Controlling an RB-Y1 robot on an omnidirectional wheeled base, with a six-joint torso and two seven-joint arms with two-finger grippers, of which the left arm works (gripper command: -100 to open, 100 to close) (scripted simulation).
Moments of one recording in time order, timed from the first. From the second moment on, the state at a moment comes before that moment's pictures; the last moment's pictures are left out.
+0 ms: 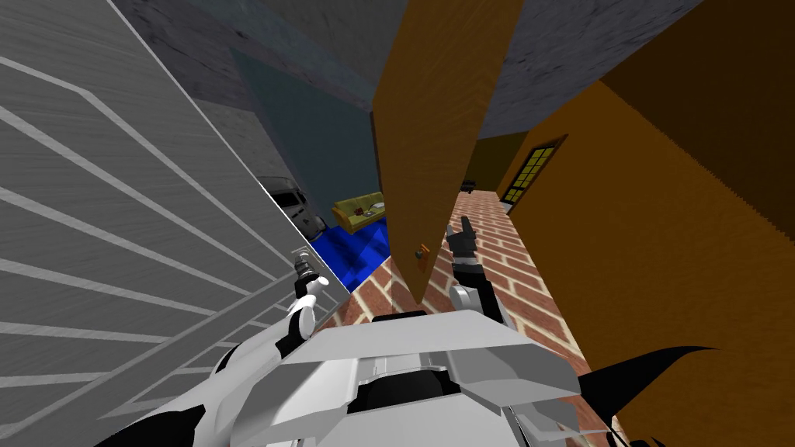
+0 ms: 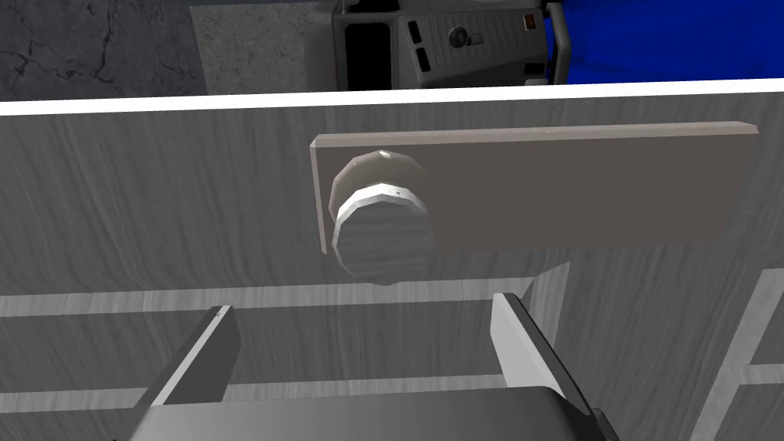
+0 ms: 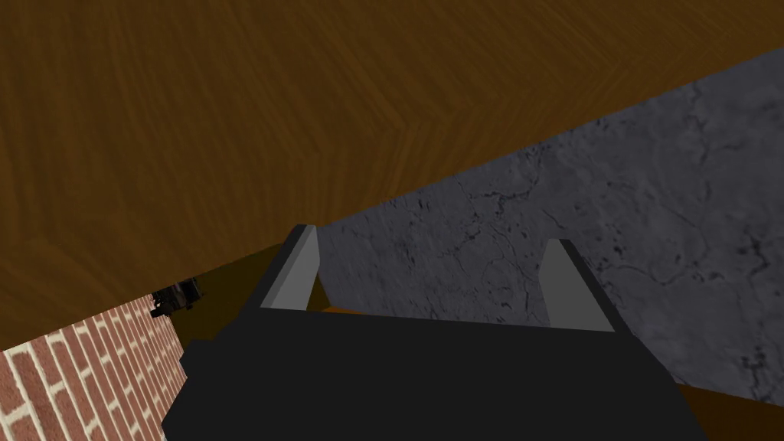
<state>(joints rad) -0.41 0.35 0.60 -0.51 0.46 -0.57 -0.32</state>
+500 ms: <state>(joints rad) -0.39 0.34 0.62 -0.50 0.46 -0.58 -0.33</state>
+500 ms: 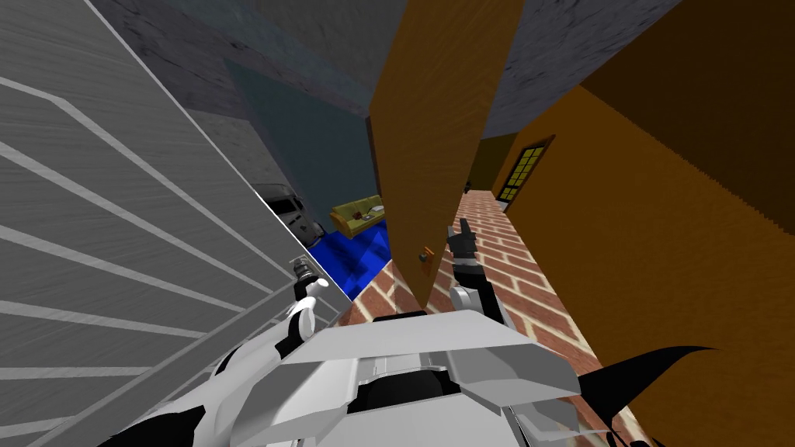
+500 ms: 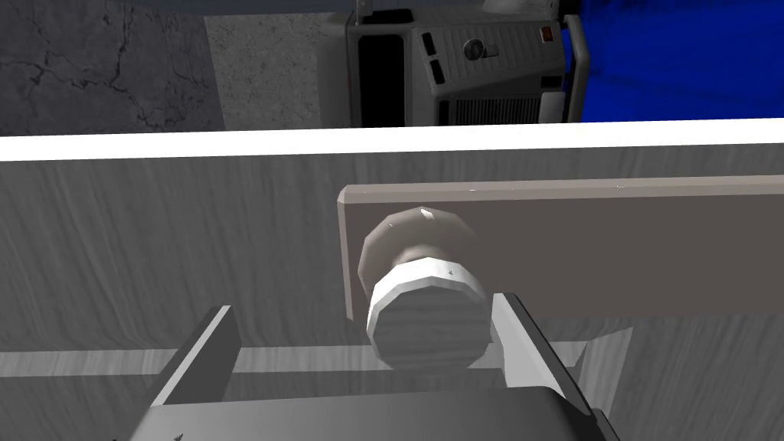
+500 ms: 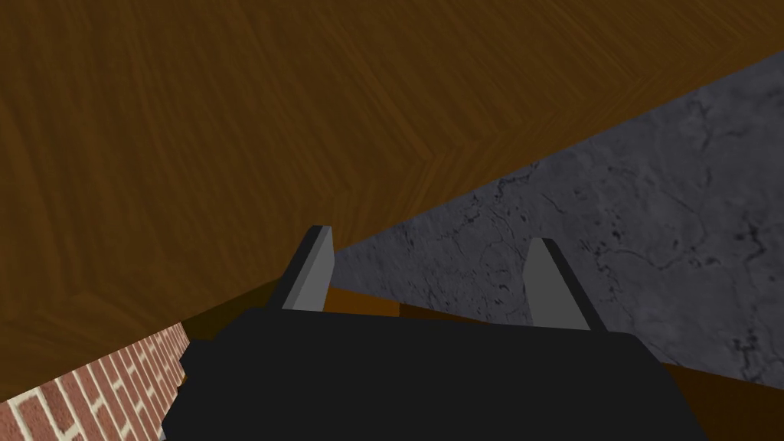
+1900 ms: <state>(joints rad) -0.41 0.35 0.62 -0.51 0.47 -0.56 -0.34</state>
